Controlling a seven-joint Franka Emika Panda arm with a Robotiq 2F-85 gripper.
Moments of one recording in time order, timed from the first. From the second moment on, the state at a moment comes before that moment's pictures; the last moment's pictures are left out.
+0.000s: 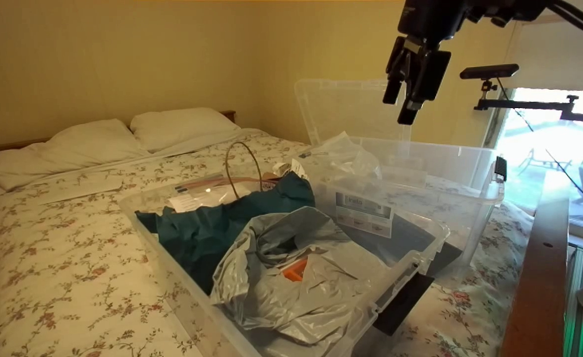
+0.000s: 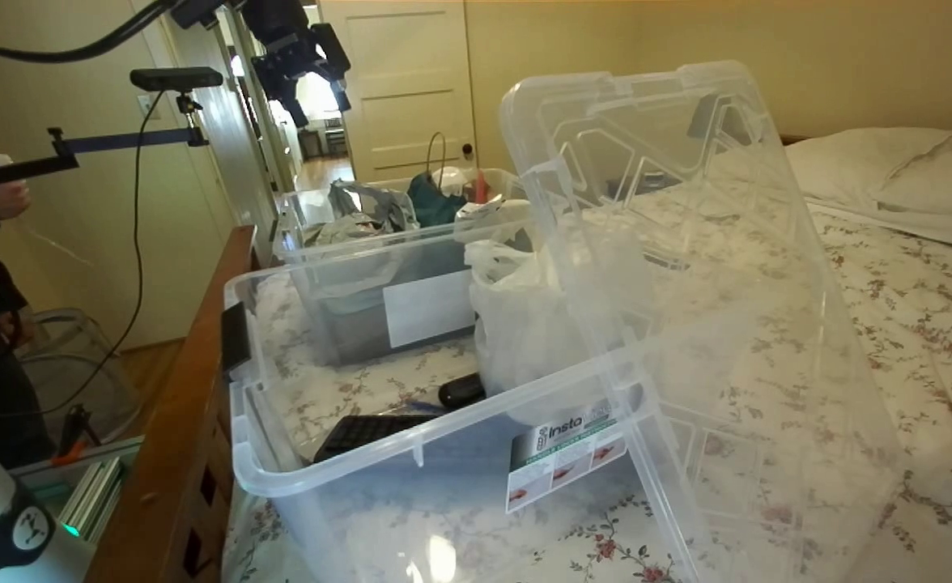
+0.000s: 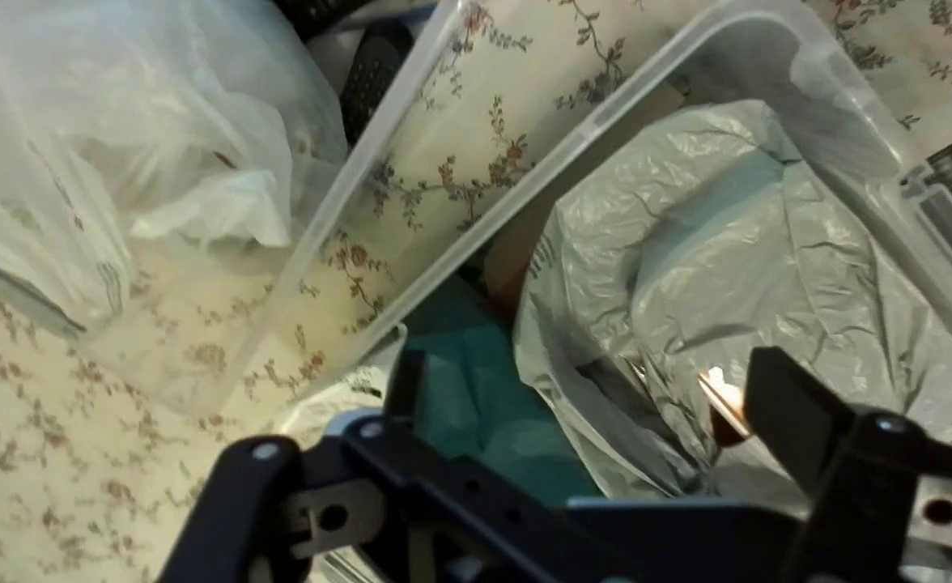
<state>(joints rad) 0.33 -0.26 0.42 -2.03 -0.12 1.94 -0.02</state>
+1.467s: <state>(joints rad) 0.53 0.21 0.57 -1.70 -0.77 2.14 -0.01</state>
